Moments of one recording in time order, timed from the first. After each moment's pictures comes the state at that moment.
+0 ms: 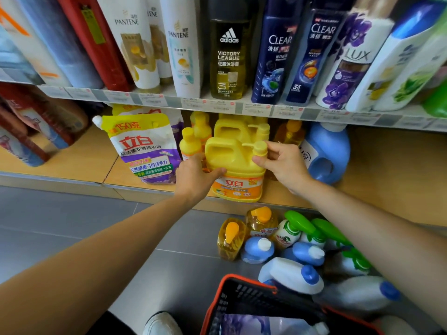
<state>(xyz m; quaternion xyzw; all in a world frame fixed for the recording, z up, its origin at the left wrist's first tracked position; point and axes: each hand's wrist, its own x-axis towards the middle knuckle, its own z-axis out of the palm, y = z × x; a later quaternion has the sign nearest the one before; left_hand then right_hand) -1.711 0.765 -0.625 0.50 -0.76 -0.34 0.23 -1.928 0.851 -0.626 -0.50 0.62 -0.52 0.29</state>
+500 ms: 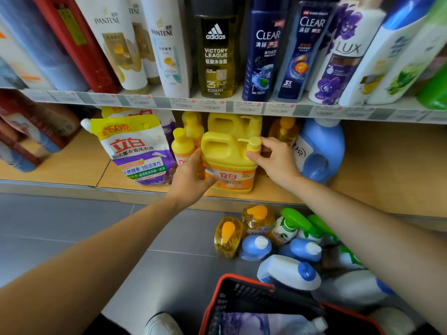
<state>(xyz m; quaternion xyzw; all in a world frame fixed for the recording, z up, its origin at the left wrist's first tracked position) -1.708 0.758 -0.638 0.40 -0.79 -0.42 0.21 -1.936 0.841 -0.636 -0.52 0.71 -0.45 0.18</state>
